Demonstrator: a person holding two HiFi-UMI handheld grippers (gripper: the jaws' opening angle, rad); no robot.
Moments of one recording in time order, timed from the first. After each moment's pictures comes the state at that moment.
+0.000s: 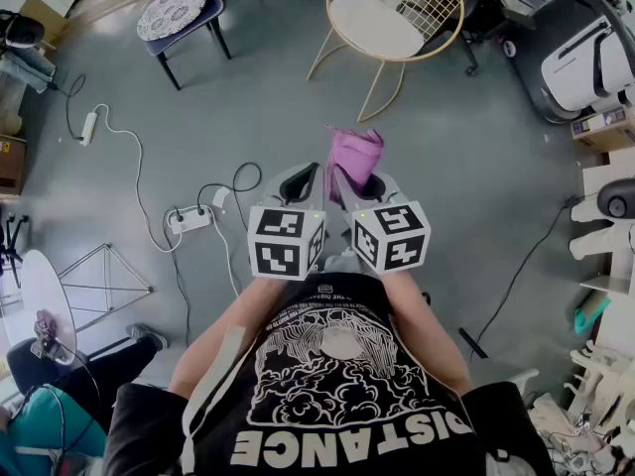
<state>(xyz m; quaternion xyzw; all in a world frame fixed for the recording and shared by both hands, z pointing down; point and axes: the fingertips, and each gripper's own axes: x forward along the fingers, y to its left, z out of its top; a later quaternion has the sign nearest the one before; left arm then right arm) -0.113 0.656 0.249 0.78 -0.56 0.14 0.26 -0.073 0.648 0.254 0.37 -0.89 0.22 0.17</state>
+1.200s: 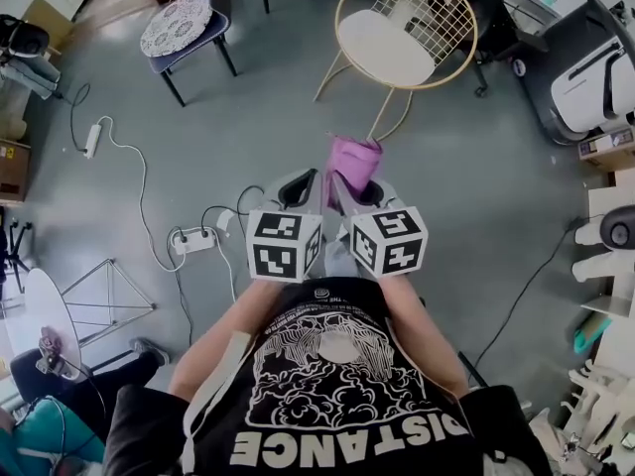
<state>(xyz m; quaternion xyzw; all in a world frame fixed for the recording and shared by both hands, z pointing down) -0.144 0.571 0.262 0.77 -0.57 0.14 0.27 -0.103 0.562 0.266 0.36 -0.89 0.23 0.16</state>
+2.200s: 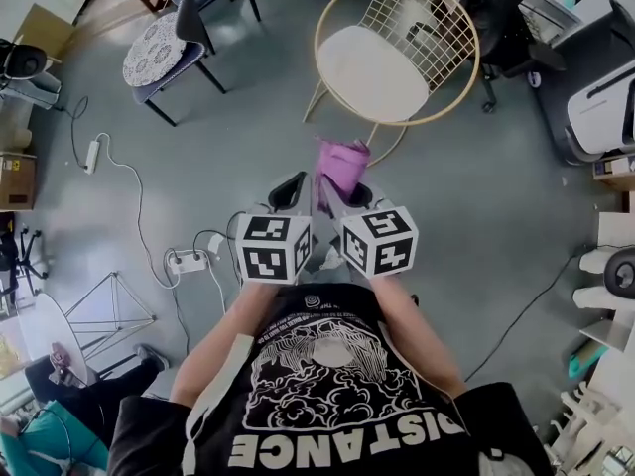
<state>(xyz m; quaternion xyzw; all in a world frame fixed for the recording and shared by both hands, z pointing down) -0.094 0.384 0.282 0.73 -0.60 0.17 0.29 -0.054 0.377 0.290 0.31 -0.89 0.29 0.15</state>
